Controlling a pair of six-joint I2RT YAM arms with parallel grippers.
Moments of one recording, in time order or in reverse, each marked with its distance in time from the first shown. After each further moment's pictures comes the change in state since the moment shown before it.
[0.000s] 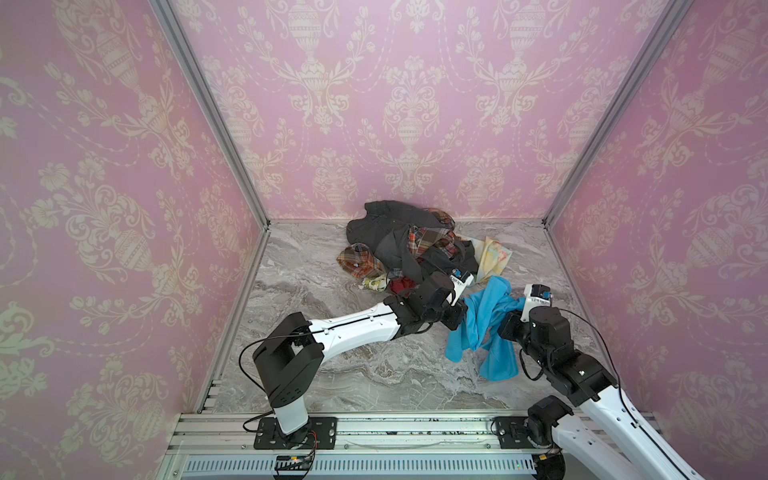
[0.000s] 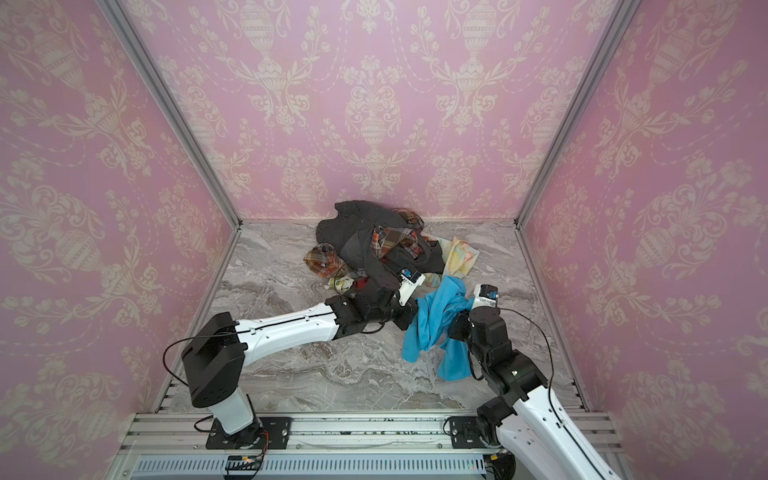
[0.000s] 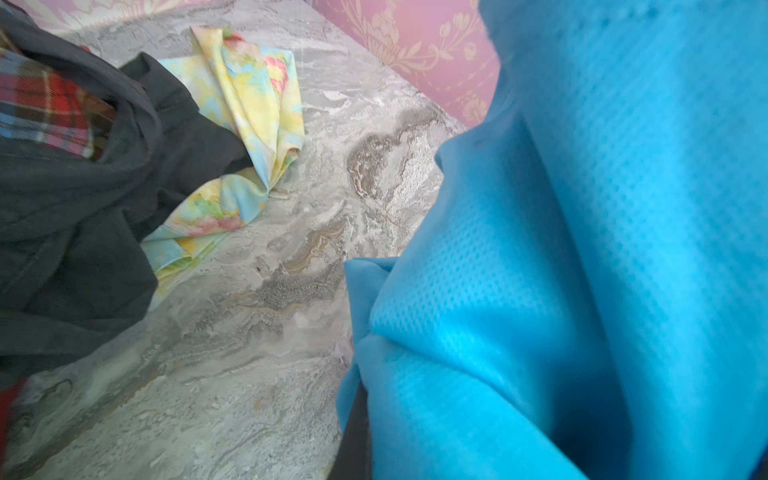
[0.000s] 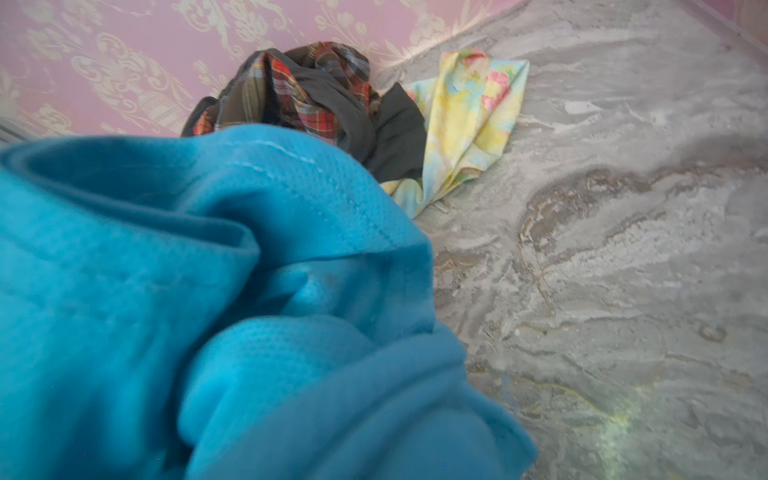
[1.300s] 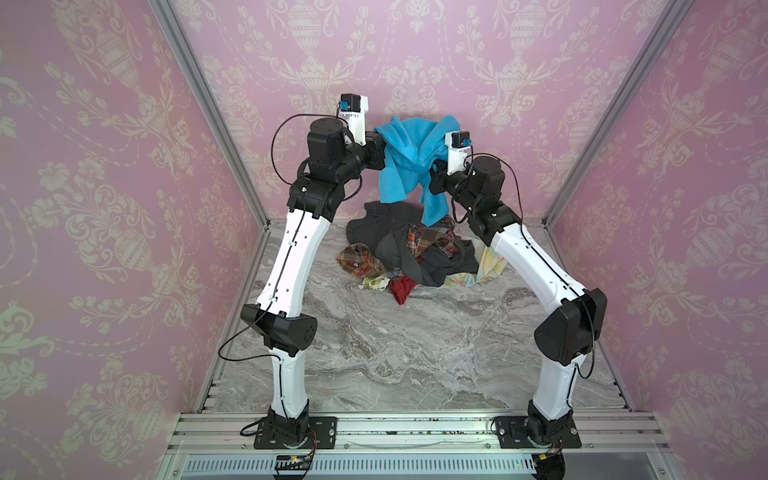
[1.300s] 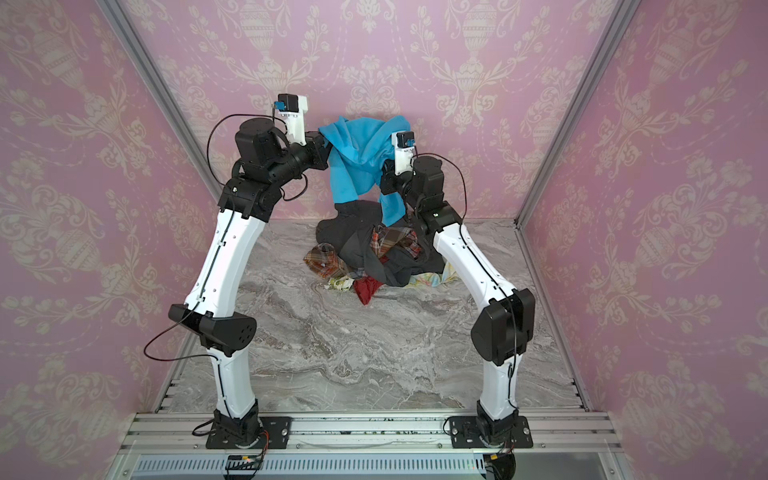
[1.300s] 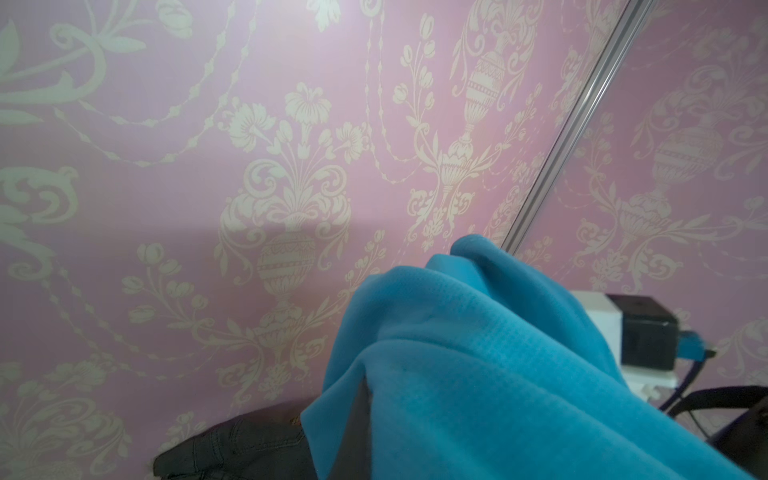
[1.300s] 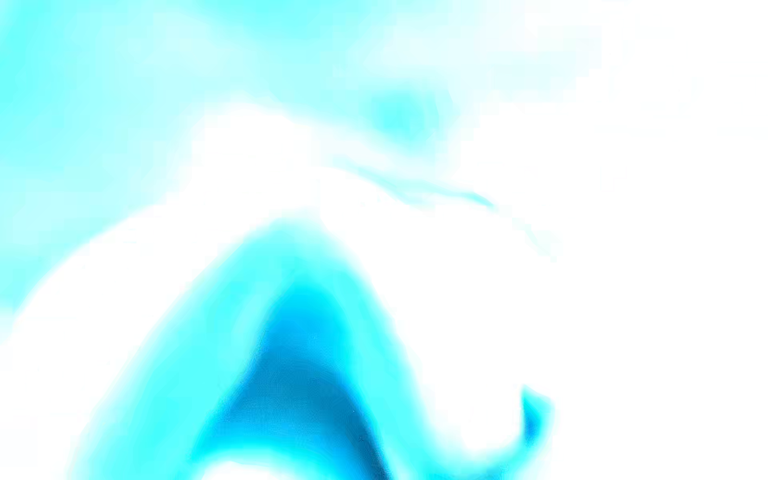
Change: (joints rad) left arm 0.650 0.218 1.258 -0.476 0.161 -0.002; right arm -0.010 1.331 1.511 0.494 -0.352 -0.497
